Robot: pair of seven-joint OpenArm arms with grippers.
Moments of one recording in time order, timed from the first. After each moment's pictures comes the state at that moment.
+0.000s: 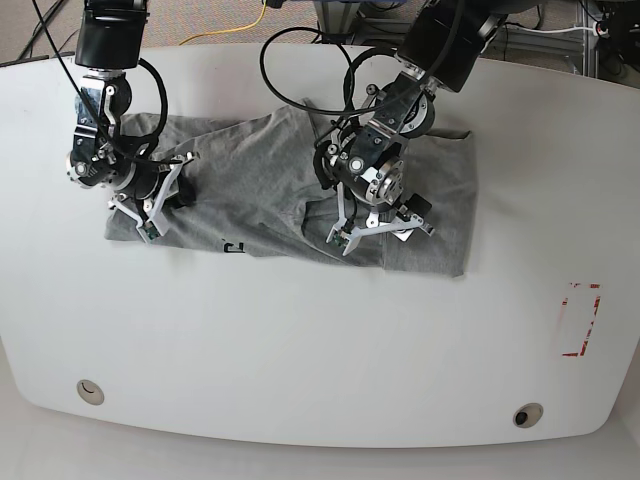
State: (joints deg) left arm -7.9 2.0 29.7 84.8 26.5 -1.5 70.9; right arm -0.8 20.1 11.4 78.3 21.8 40.5 -50.4
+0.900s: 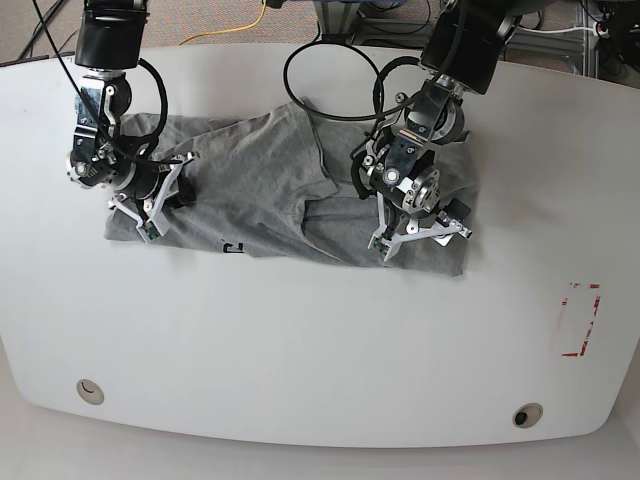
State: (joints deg) left arm -8.0 -1.1 23.6 85.8 27.9 -6.4 72.0; right arm -0.8 20.1 11.3 78.3 21.8 40.5 -50.5
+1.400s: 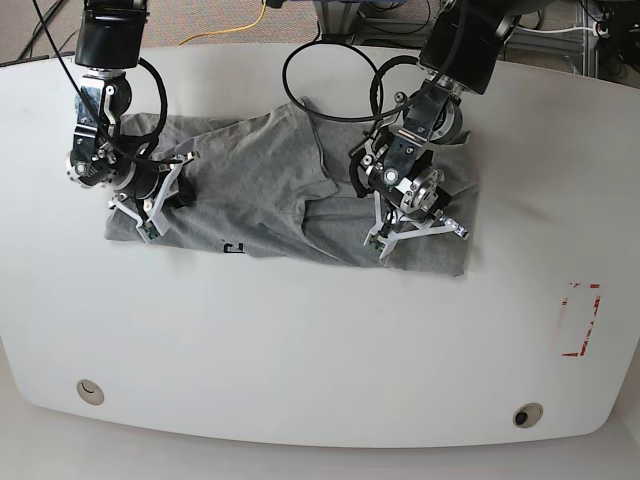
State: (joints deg) left arm -8.0 -0.8 23.7 85.9 27.0 -8.6 72.2; right arm -0.9 20.1 11.3 78.3 21.9 40.5 -50.2
